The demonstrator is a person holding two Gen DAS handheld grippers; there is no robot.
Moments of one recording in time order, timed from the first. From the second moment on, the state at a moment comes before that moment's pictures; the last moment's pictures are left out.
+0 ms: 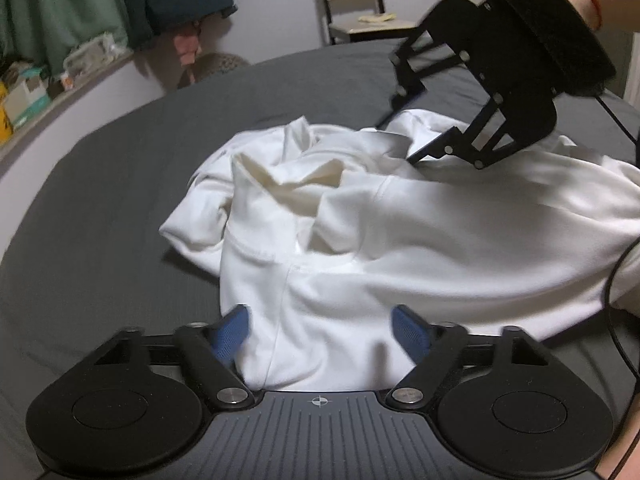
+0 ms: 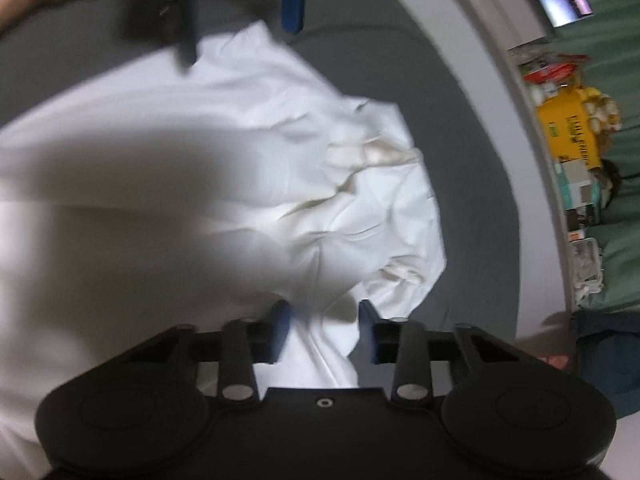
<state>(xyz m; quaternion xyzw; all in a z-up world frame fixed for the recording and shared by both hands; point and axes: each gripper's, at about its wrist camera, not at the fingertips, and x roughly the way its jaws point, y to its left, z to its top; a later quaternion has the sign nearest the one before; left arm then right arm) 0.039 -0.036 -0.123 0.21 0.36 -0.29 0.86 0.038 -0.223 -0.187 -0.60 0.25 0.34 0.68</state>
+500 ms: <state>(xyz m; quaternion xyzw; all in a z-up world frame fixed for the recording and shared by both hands) 0.037 -0.052 -0.120 0.27 0.30 -0.29 0.87 -0.009 -0.300 -0.114 -0.44 0.24 0.15 0.85</state>
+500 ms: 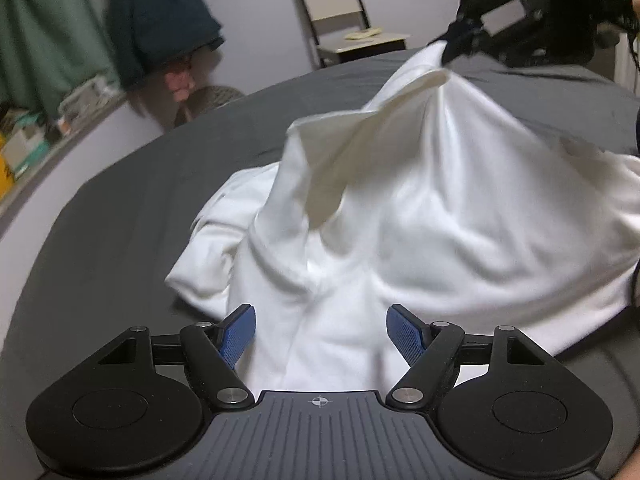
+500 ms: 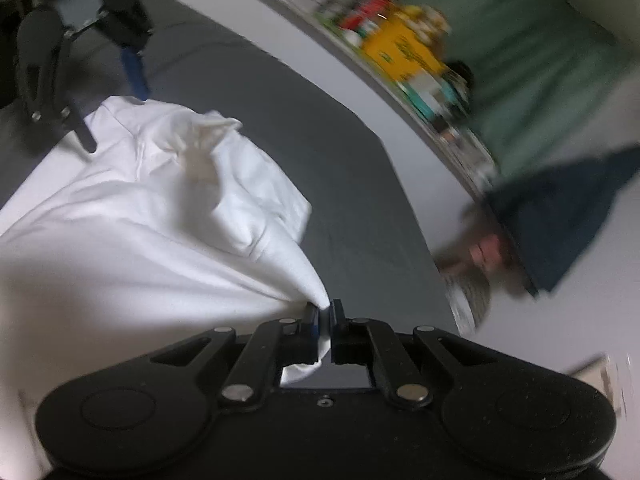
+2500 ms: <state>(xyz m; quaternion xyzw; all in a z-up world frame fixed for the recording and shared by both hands) 0.024 -0.070 -0.125 0.32 0.28 -0.25 0.87 -0.019 -0.291 -0.108 -0.39 0.25 0.16 0.87</state>
